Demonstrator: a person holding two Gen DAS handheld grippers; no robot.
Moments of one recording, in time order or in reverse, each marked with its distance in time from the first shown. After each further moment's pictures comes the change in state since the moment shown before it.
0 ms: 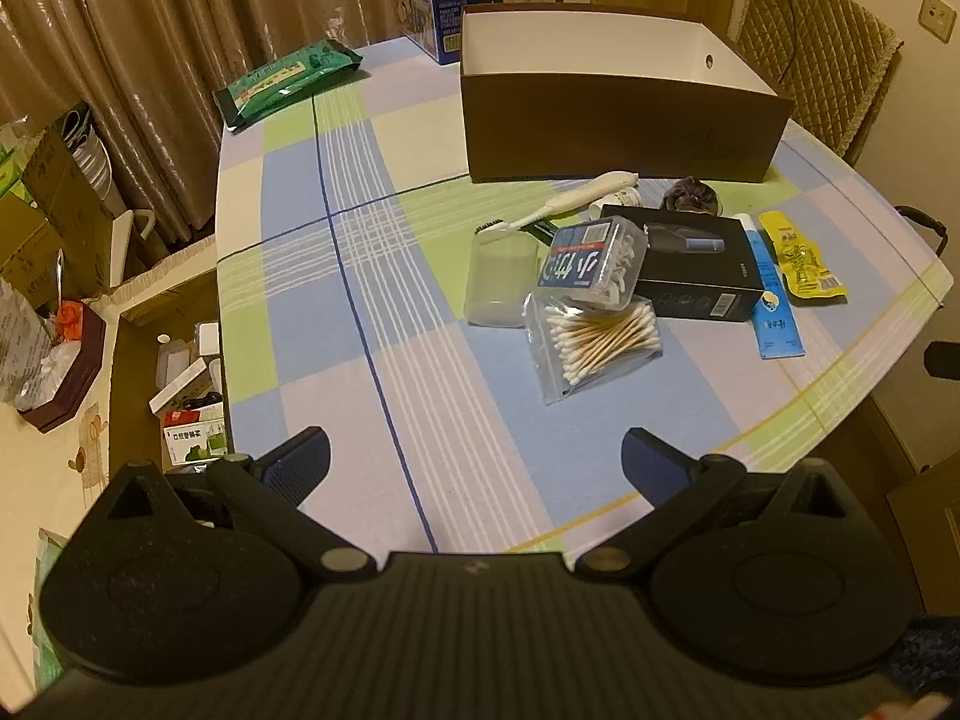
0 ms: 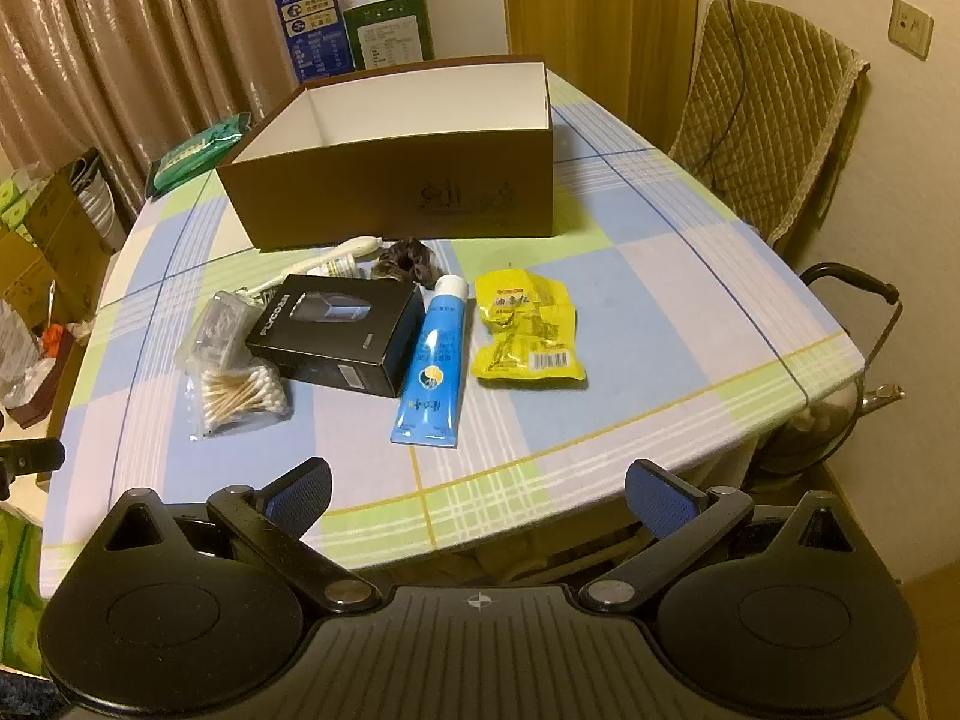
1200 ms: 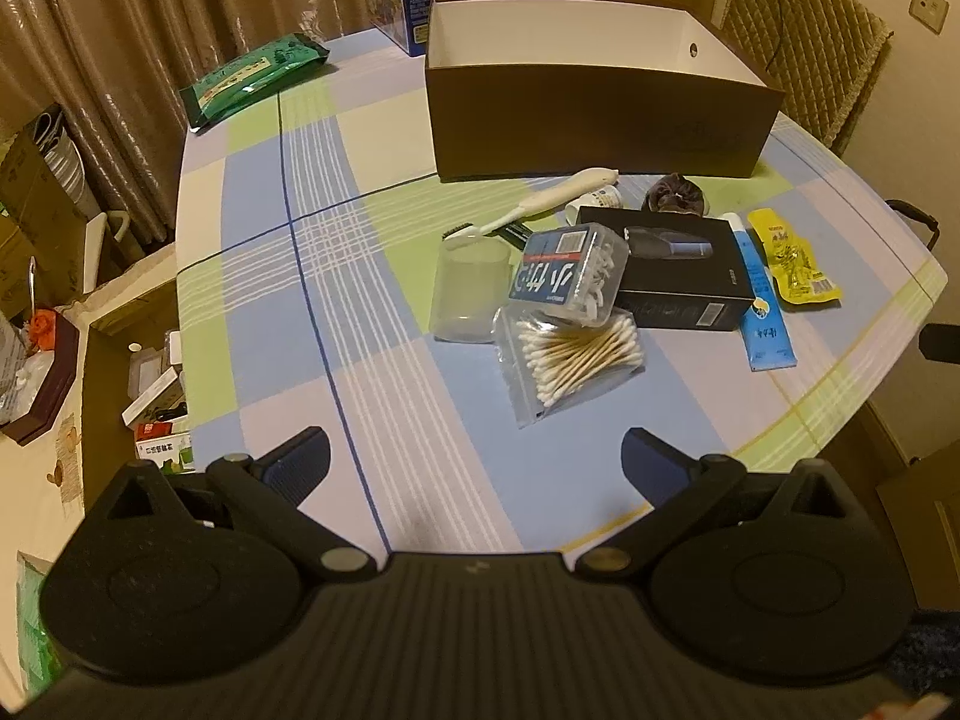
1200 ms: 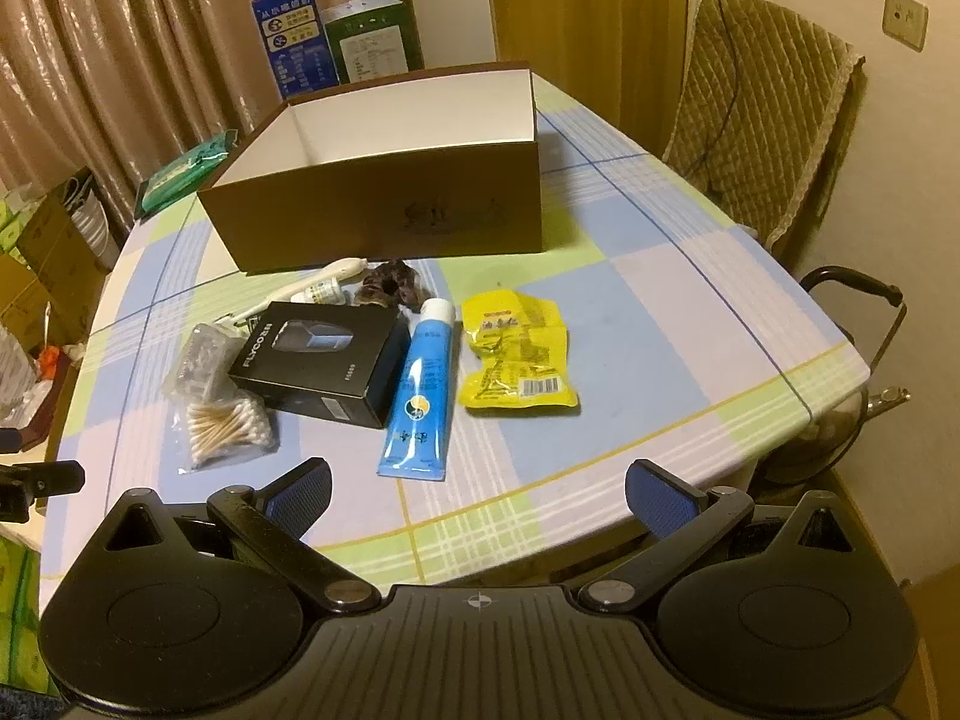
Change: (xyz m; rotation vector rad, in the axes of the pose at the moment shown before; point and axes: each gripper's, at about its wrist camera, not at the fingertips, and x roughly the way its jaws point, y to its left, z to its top) left arm 0.024 -0.014 0.019 0.110 0.022 -0.124; right arm 0.014 -0.015 0.016 0.034 -0.012 0.009
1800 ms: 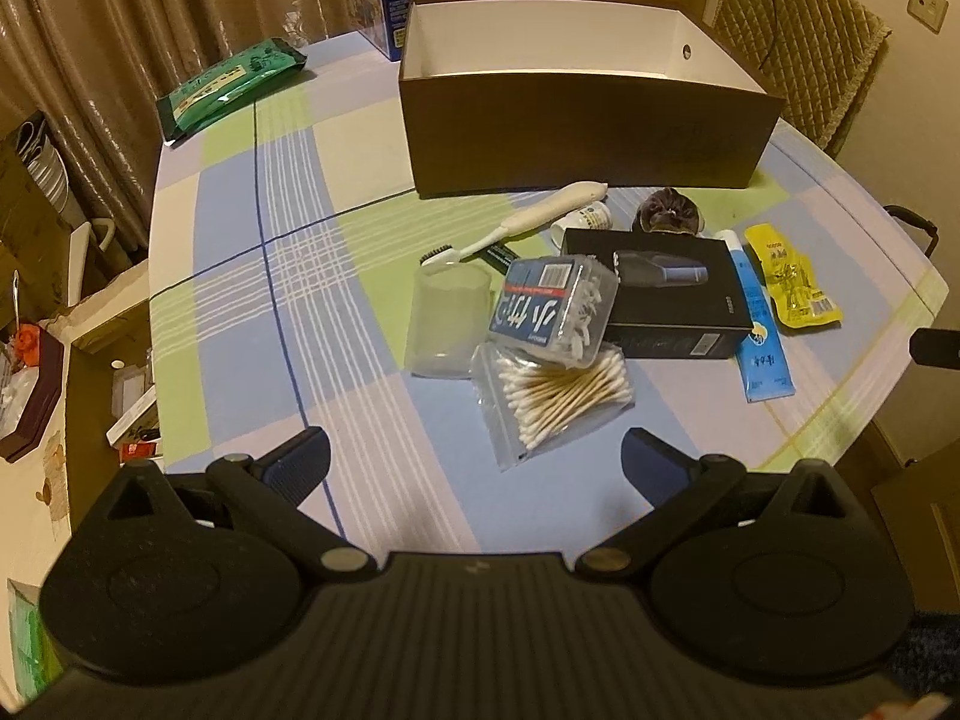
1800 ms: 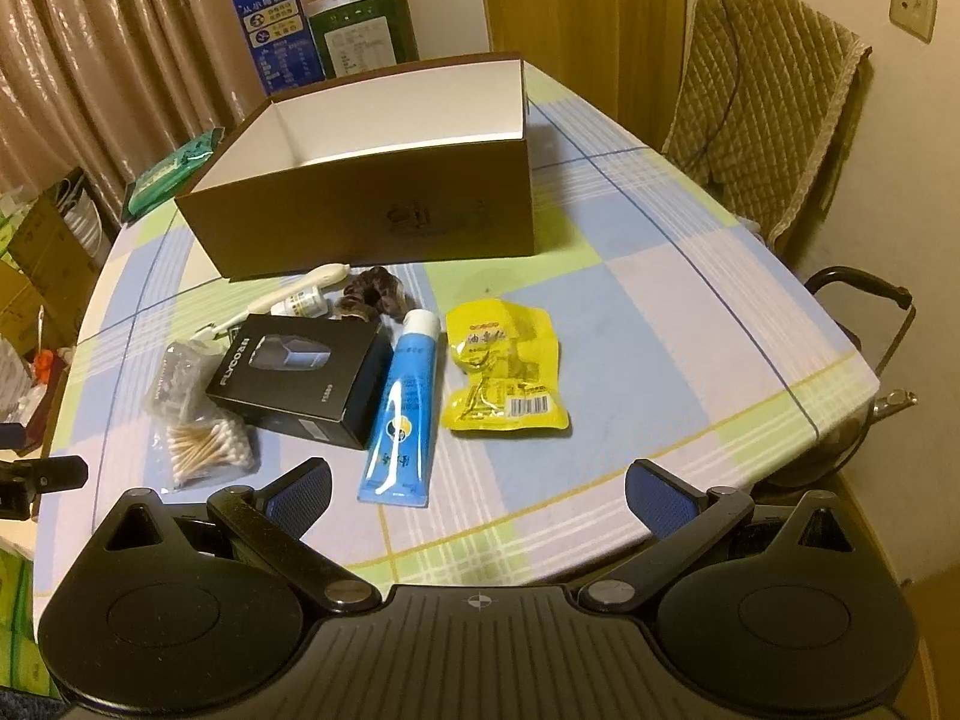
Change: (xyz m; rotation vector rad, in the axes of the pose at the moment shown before) left arm 0.019 -0.008 0.024 0.034 0.004 -0.036; right arm 0.019 -0.013 0.020 0.010 0.026 0.004
